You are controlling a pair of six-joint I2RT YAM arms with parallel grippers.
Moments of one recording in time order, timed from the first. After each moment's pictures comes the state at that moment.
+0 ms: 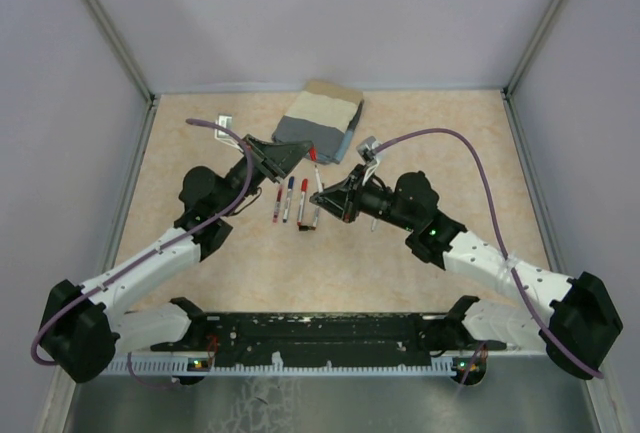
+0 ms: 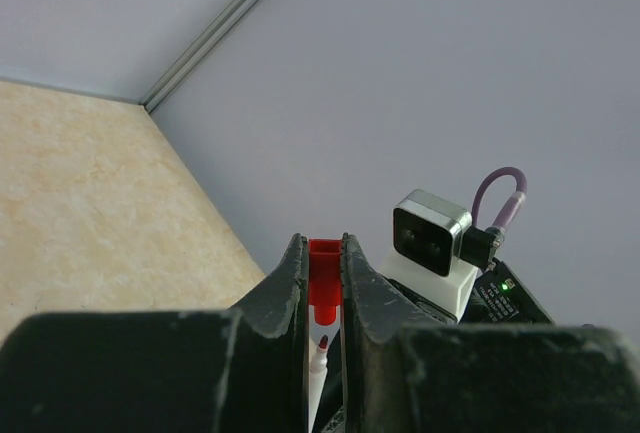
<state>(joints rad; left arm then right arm) -0.64 1.11 0.71 0.76 0.16 -0.95 0.78 1.07 0.69 0.39 -0.33 0.47</state>
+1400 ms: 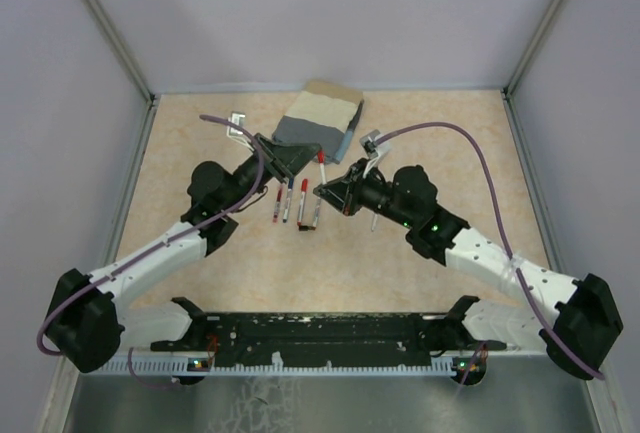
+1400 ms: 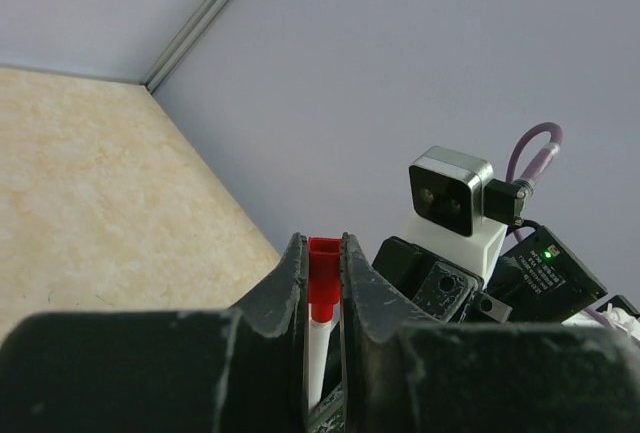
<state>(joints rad) -0.65 1.17 0.73 0.77 0.23 -0.92 0.78 1.07 0.75 0.28 -0.21 0.49</state>
